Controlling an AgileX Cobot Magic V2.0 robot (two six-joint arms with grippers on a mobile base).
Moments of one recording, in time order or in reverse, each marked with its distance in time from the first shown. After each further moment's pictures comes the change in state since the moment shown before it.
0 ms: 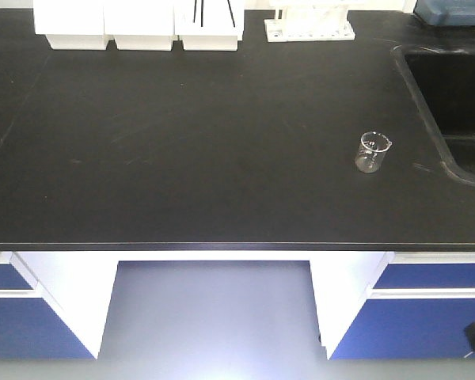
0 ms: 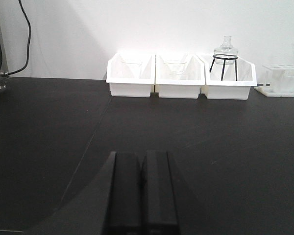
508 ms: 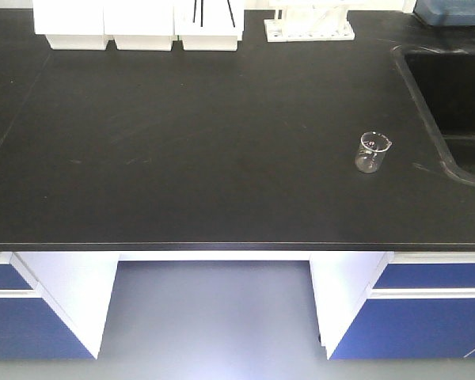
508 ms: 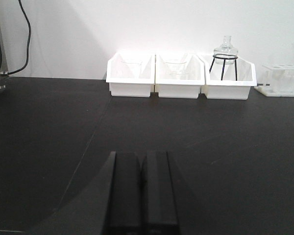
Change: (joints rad) left arm 0.000 0.000 0.000 0.000 0.000 0.000; right arm 0.000 0.719 -0.602 0.010 -0.161 -0.160
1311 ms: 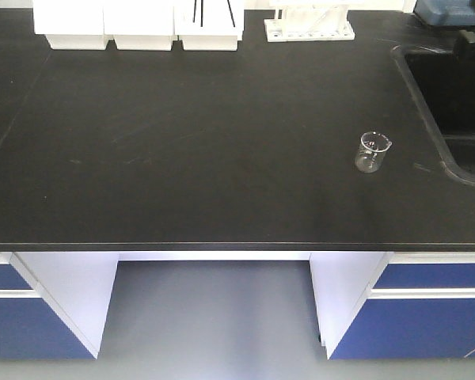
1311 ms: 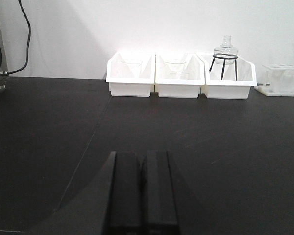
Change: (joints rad) left arm 0.000 0.000 0.000 0.000 0.000 0.000; right arm 0.000 0.350 -0.239 -0.027 -0.028 0.057
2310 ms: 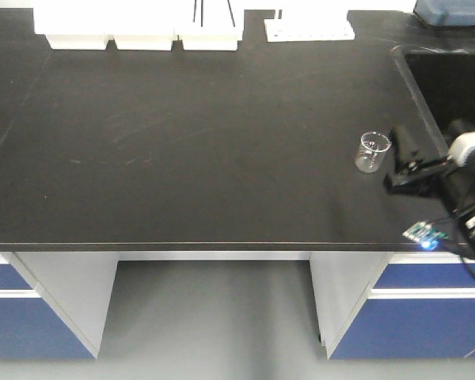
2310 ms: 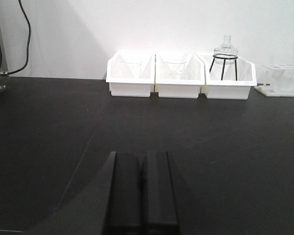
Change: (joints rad) left arm 0.000 0.000 0.000 0.000 0.000 0.000; right arm 0.000 0.484 0.534 -0.067 -0.964 0.108
